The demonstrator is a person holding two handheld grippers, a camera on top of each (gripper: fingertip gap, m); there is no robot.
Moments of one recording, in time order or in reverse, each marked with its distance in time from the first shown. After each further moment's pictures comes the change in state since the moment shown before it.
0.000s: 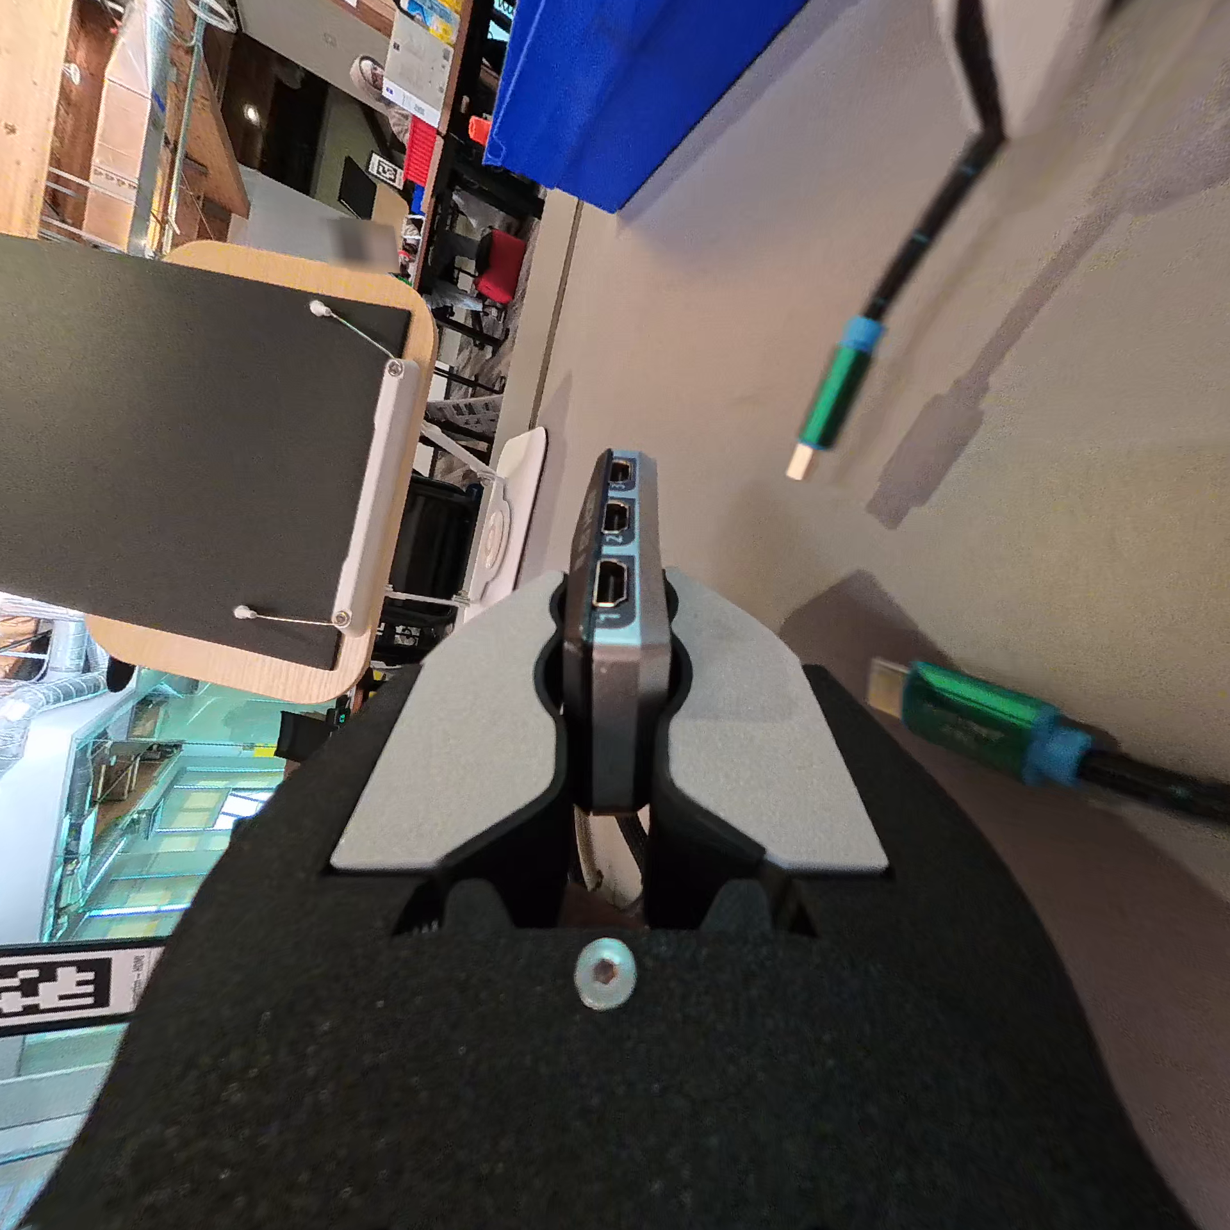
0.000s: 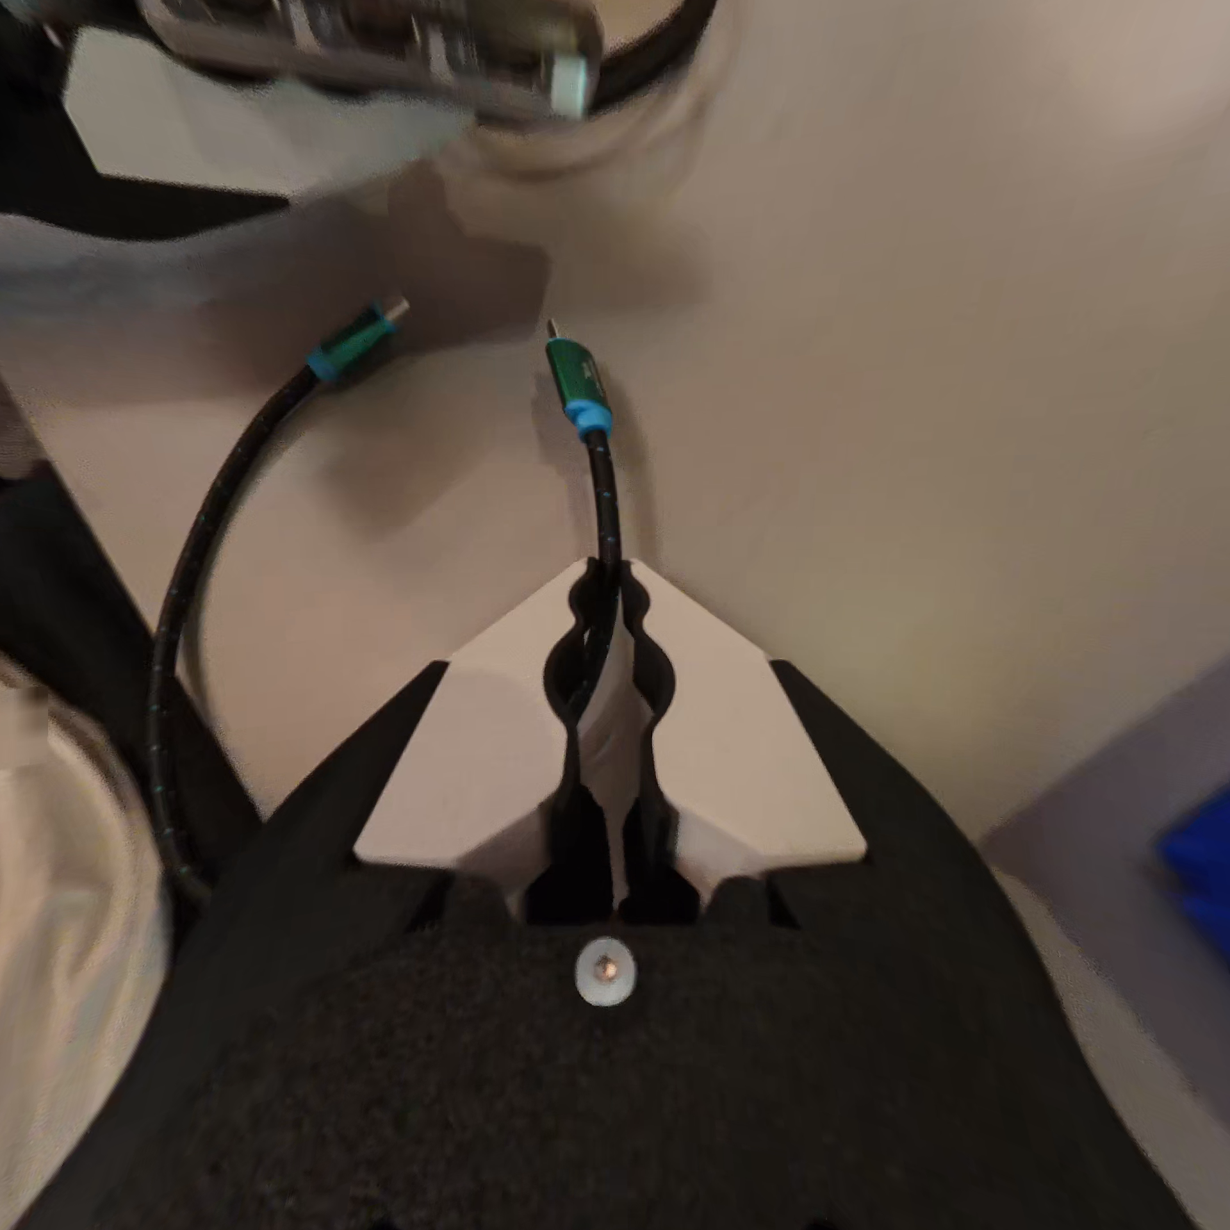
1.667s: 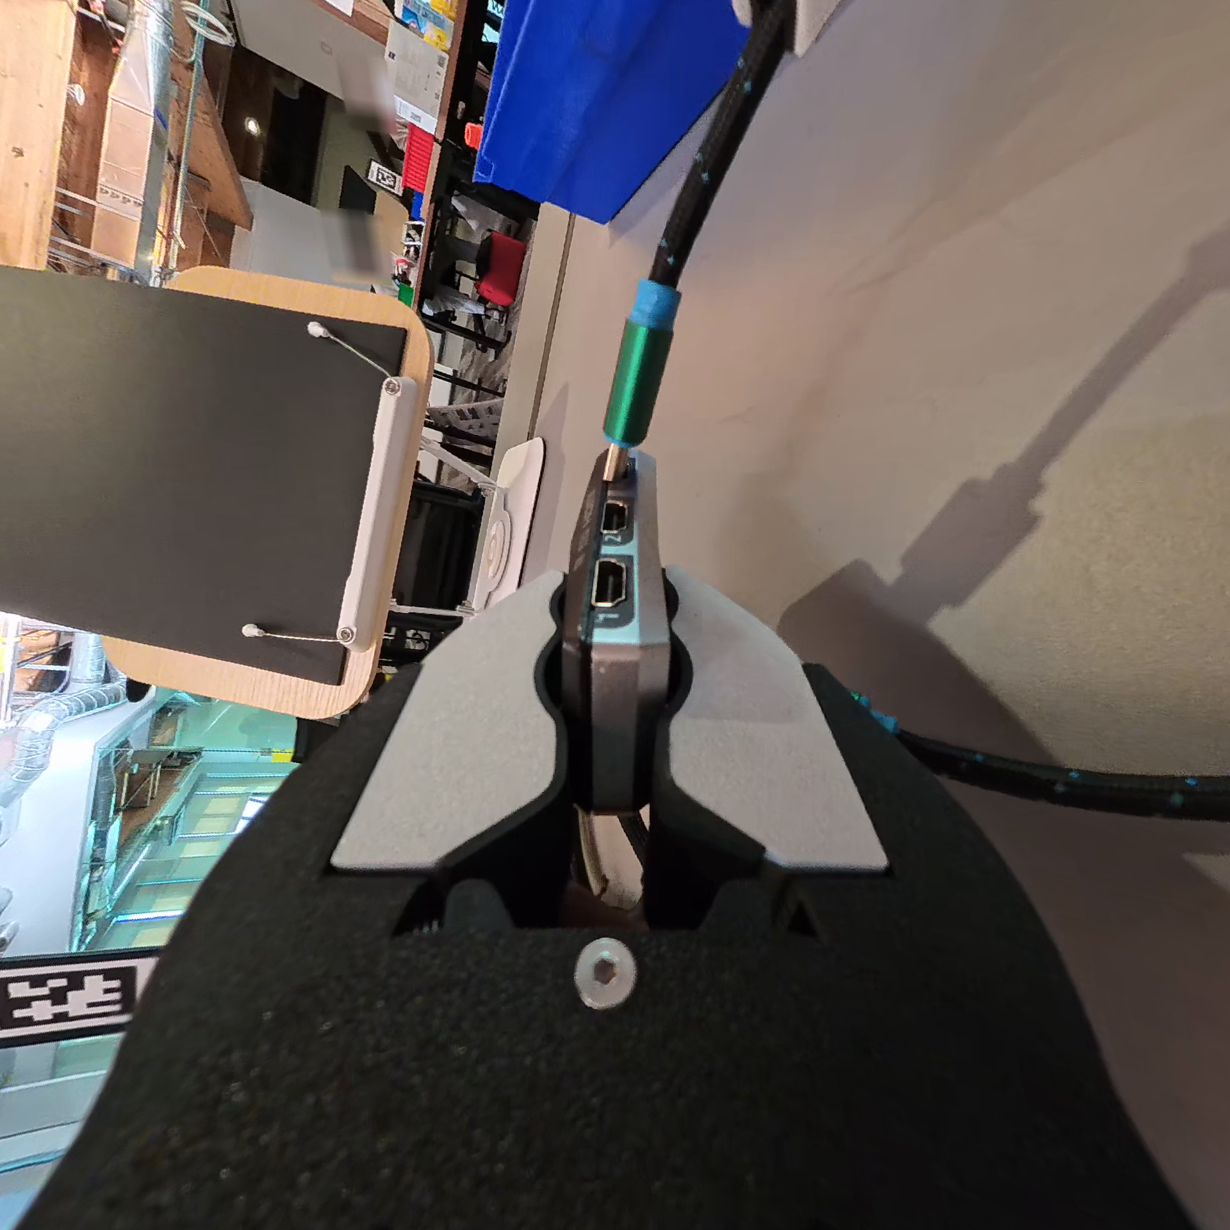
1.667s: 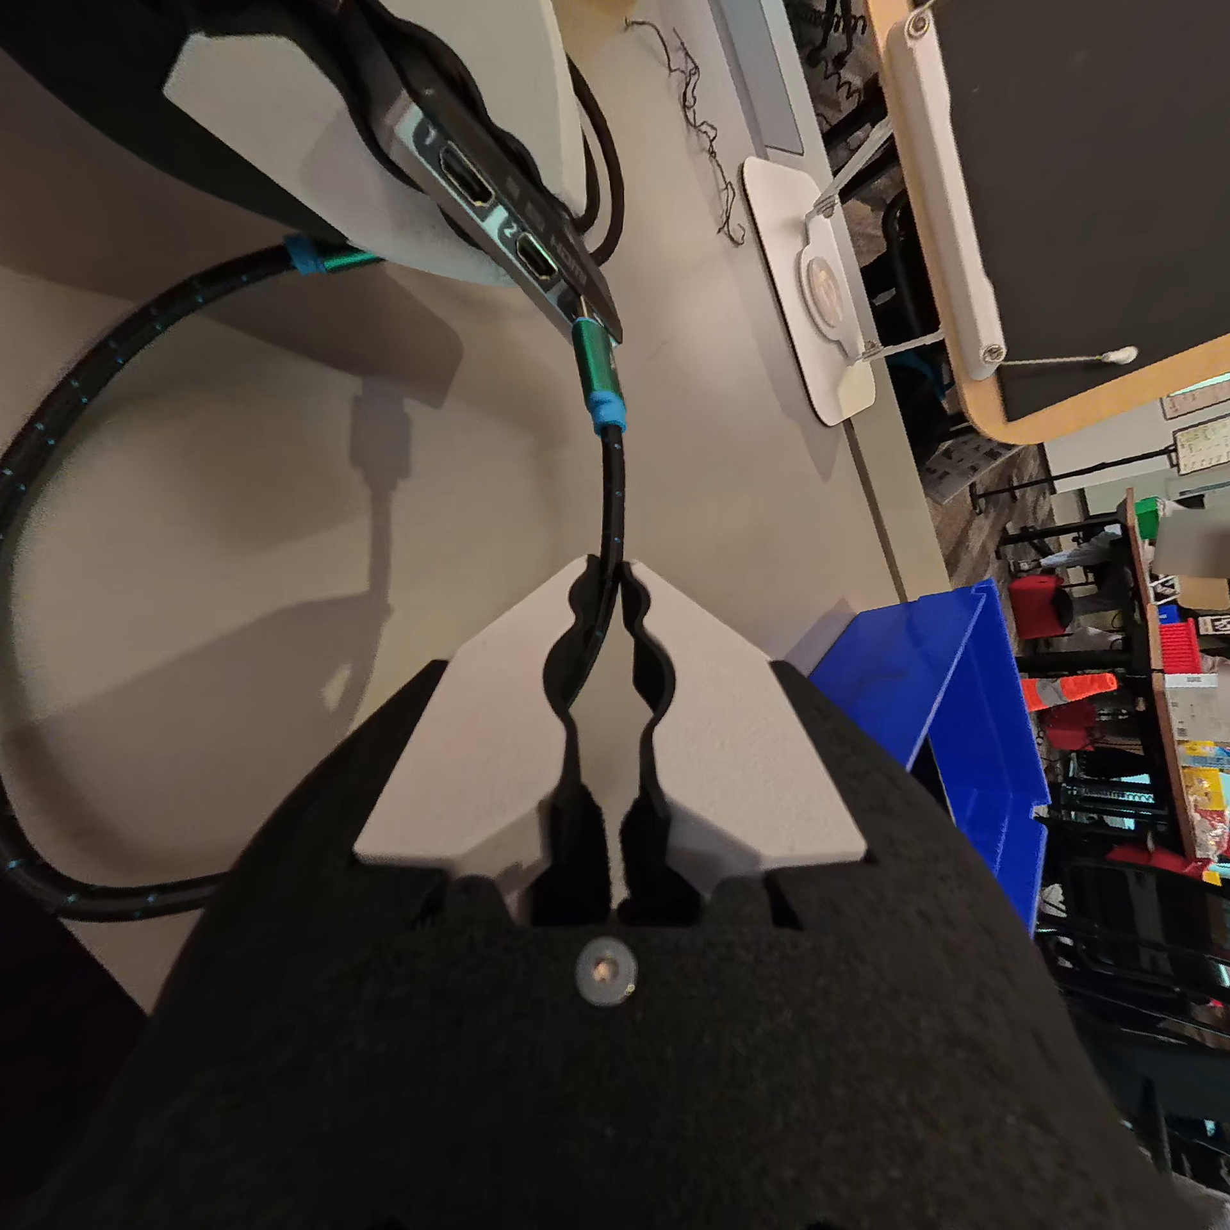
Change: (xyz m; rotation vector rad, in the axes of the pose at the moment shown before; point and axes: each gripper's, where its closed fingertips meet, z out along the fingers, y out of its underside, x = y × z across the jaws) left arm 0.005 -0.008 0.003 -0.004 -0.002 0.031; right arm -0.005 -0.048 -0.041 0.008 0.541 -0.602
